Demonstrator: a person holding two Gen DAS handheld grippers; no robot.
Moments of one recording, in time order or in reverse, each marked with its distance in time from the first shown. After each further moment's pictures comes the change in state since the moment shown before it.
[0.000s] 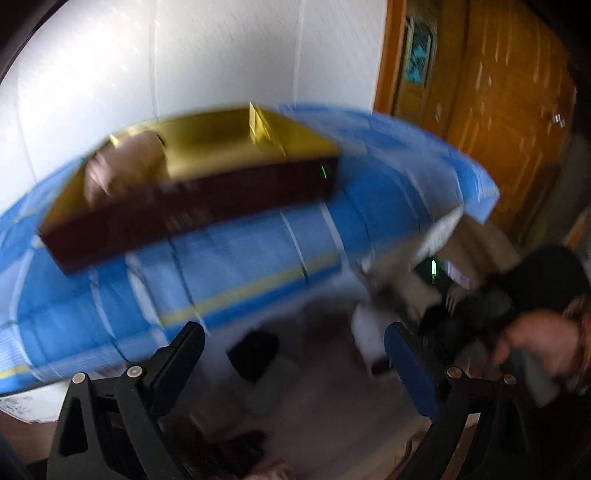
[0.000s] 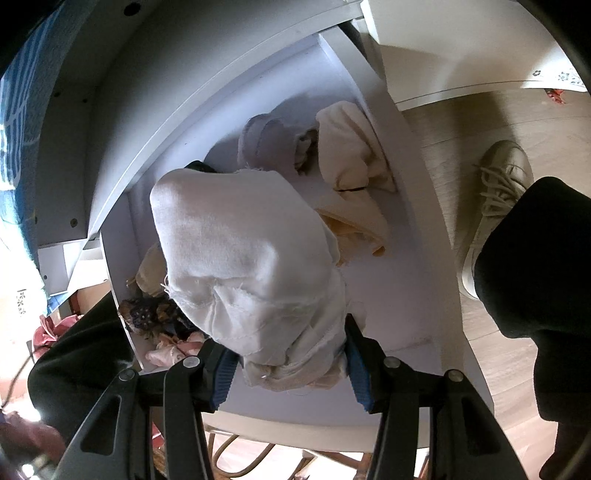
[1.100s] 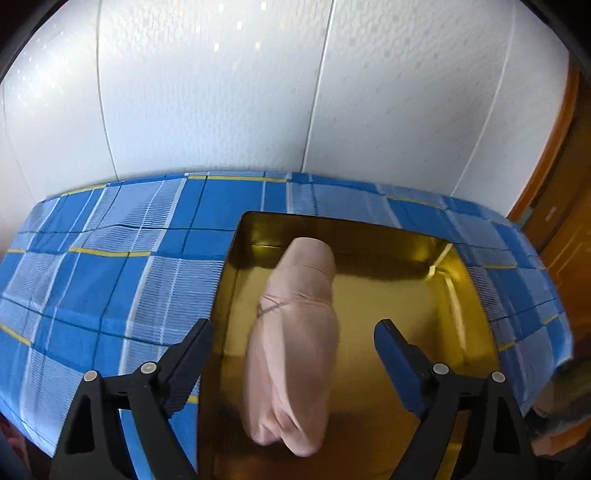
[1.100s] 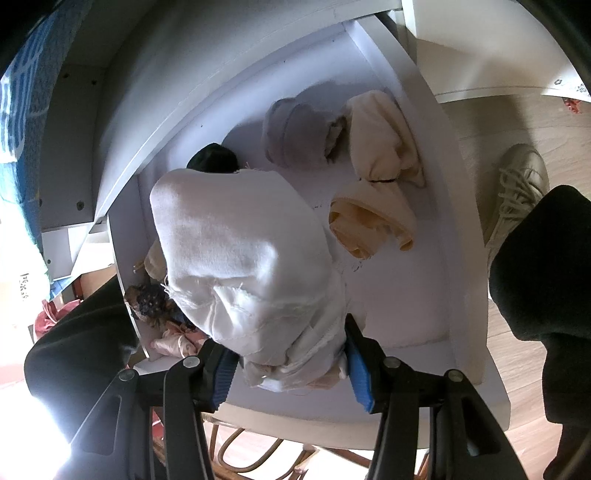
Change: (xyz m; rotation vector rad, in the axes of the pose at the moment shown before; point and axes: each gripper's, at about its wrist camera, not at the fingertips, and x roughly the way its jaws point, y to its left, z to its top) left arm 0.009 0.189 0.189 -0.407 -0.059 0.245; right arm 0.015 0.021 0.000 -0.048 0.044 0.018
